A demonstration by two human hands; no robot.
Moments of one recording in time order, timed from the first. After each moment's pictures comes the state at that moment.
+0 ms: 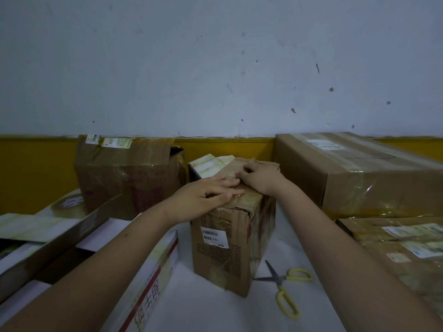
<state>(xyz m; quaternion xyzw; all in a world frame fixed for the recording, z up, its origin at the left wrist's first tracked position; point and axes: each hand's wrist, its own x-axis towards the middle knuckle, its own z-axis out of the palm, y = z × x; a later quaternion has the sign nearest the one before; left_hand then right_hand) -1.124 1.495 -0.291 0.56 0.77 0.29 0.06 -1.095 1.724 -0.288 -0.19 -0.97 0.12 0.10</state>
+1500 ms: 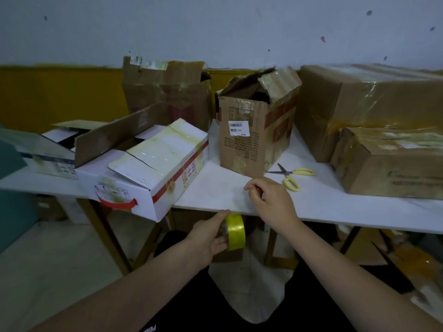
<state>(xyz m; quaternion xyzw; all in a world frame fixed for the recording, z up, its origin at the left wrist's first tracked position) -0.903 1.401 -0.481 -0.14 0.61 0.71 0.32 -0.884 1.573 -0.481 -0.04 -0.91 0.30 0.29</state>
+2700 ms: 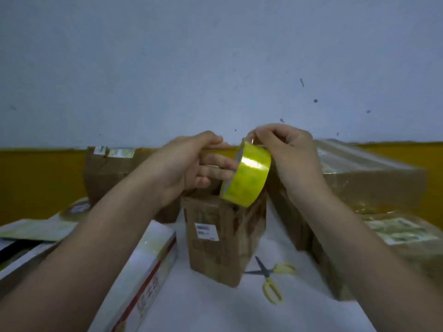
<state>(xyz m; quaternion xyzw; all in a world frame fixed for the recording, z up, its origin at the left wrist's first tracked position) -0.998 1.470 -0.184 0.31 0.66 0.66 0.20 -0.922 1.638 -0.206 0.02 -0.71 0.52 0.47</state>
